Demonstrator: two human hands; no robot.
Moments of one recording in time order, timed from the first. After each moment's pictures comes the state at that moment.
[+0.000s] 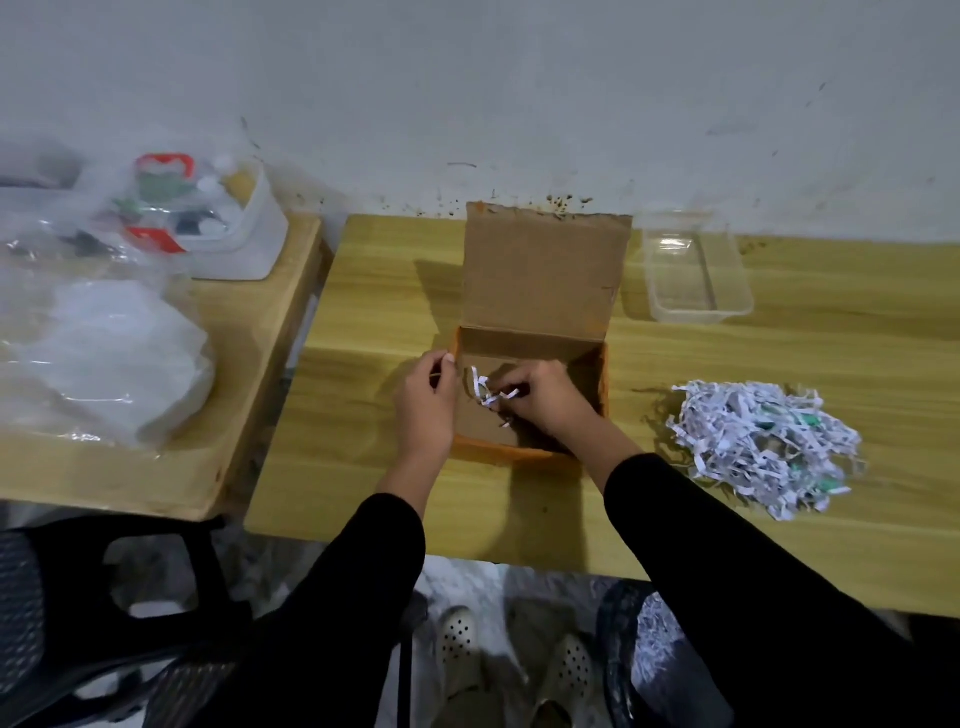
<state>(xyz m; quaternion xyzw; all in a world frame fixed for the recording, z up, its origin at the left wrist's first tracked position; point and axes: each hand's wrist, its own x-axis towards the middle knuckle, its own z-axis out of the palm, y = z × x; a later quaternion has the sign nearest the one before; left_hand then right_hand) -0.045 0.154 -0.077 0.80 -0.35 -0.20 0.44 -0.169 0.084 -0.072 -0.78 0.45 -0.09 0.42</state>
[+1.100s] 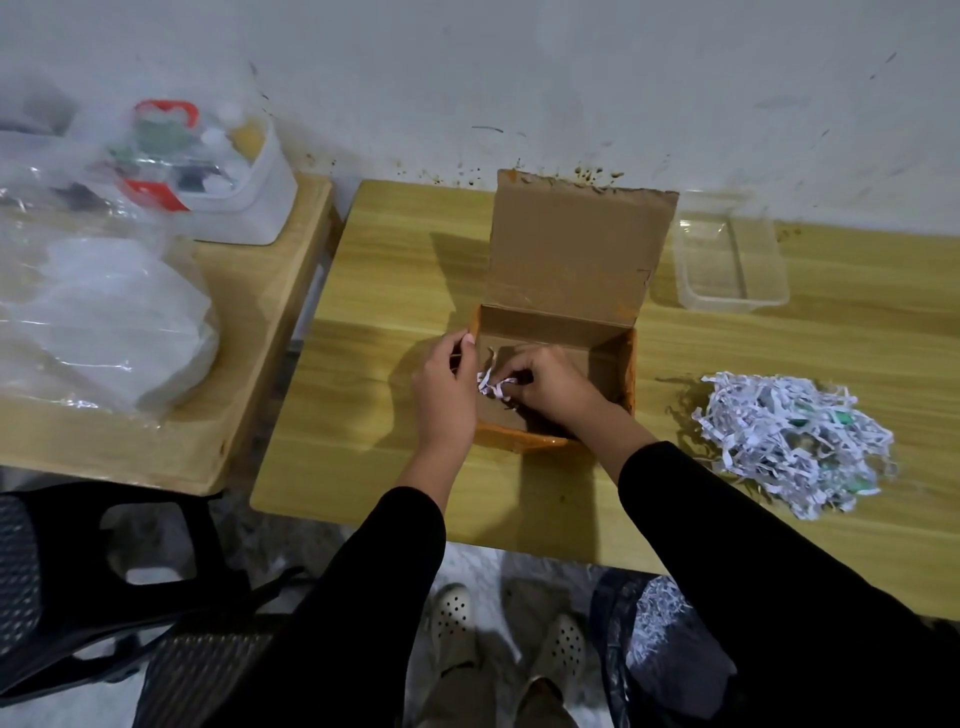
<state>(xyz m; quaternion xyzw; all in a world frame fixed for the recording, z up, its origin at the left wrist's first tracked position) -0.047 0.156 -0.085 0.79 -0.34 -0.21 0.47 -0.155 0.084 -0.088 -0.81 0.38 -0.10 0.44</state>
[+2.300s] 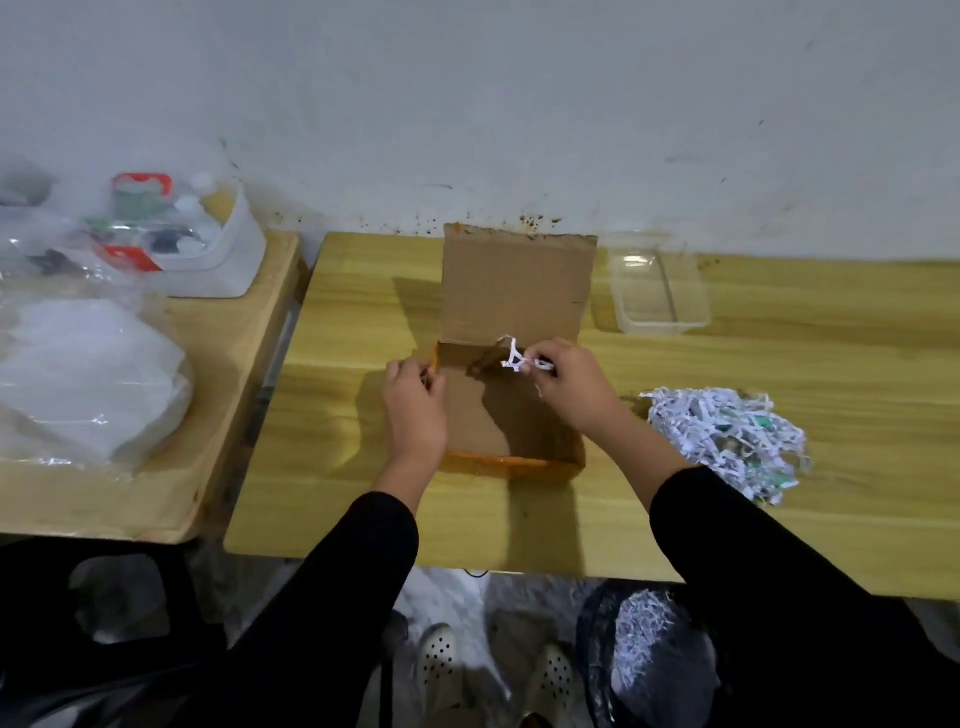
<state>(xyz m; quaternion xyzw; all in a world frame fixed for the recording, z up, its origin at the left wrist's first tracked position) -0.054 0.149 -0.052 0.83 -0.37 -0.18 0.38 -0.204 0.075 -0.032 -0.77 0.50 -0.18 0.35</state>
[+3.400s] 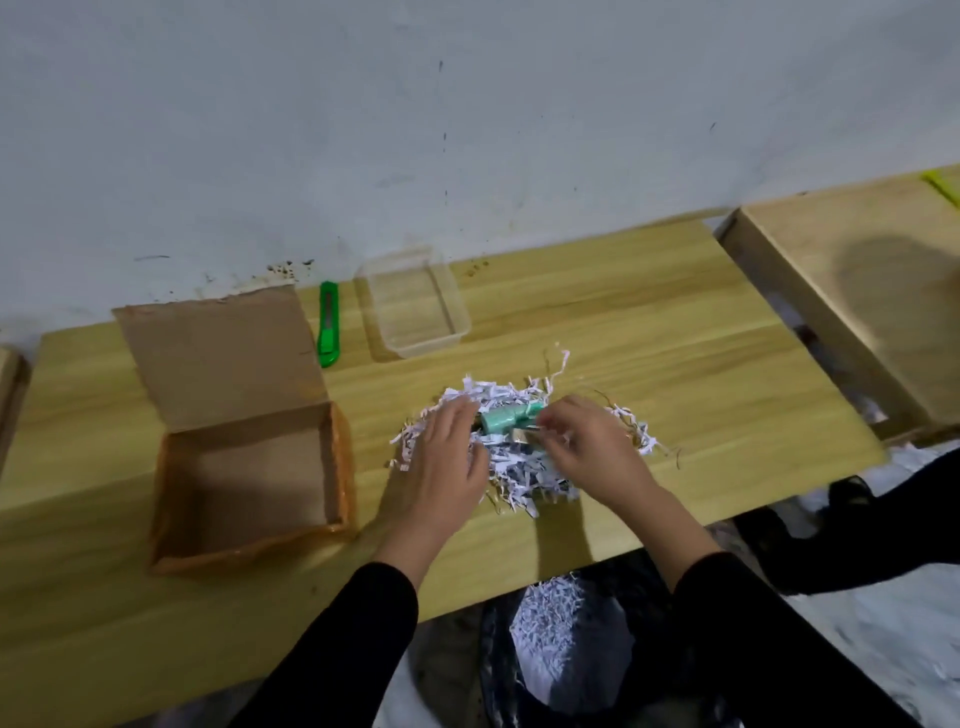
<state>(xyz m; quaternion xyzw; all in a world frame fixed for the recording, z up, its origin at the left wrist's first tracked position) -0.284 0.106 -0.078 0.62 -0.71 -0.23 0.25 -0.463 0.091 -0.048 -0.74 0.59 -0.22 0.24</state>
